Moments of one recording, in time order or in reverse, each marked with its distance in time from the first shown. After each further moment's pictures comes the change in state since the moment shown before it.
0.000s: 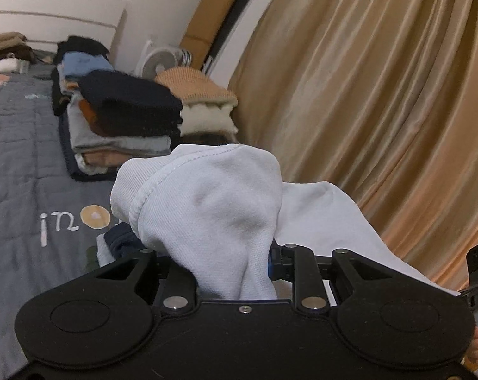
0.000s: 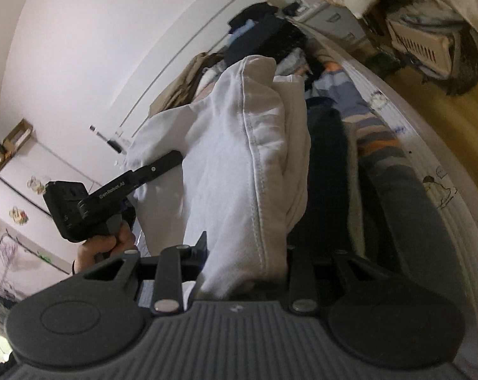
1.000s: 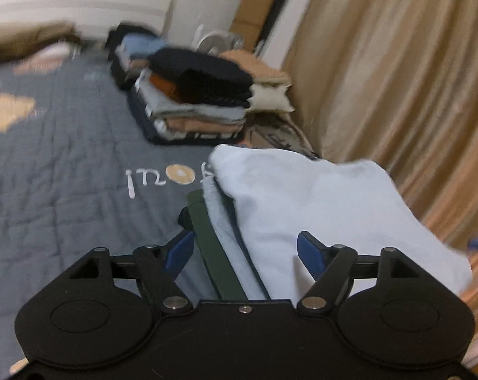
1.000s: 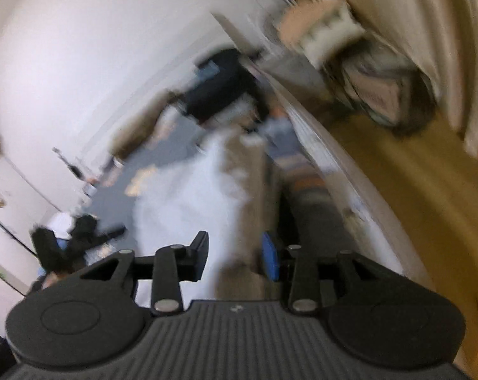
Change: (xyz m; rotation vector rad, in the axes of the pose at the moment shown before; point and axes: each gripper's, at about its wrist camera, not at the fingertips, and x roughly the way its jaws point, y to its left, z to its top) left arm -0.081 0.038 -0.058 0.050 0.027 0.198; right arm -0.080 0.000 -0.014 -0.118 -0.199 -0.122
